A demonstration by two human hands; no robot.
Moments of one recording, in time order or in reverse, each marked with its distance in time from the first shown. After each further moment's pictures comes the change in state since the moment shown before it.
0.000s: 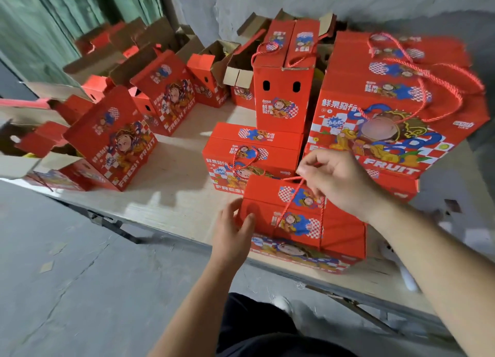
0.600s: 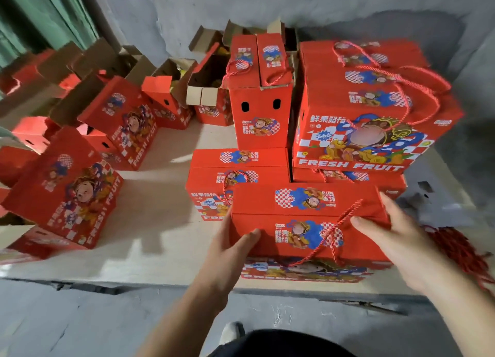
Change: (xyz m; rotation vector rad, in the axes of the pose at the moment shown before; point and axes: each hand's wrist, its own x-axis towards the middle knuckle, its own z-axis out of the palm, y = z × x) left_hand 0.040 0.059 -0.060 -0.306 -0.473 -0.121; right_hand -0.068 0.043 0.013 0.164 0.543 0.569
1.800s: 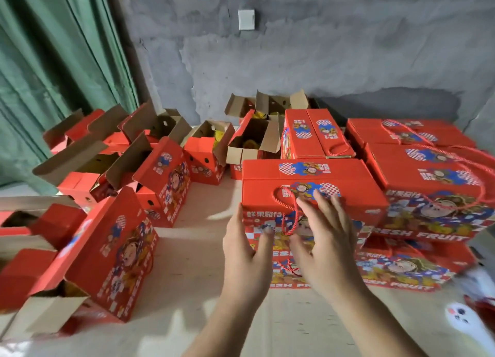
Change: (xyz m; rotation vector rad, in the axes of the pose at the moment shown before) left_hand 0.069 0.096 -0.117 0.217 0.262 0.600; right_hand 0.011 -0.145 0.251 -0.548 0.278 -0.666
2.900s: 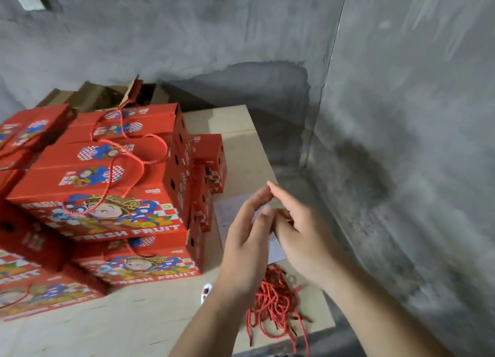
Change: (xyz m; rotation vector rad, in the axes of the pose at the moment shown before) left_hand -0.161 0.150 0.628 -0.367 -0.414 -0.209; right_hand -0.018 0.497 -0.406 0.436 -0.145 0.276
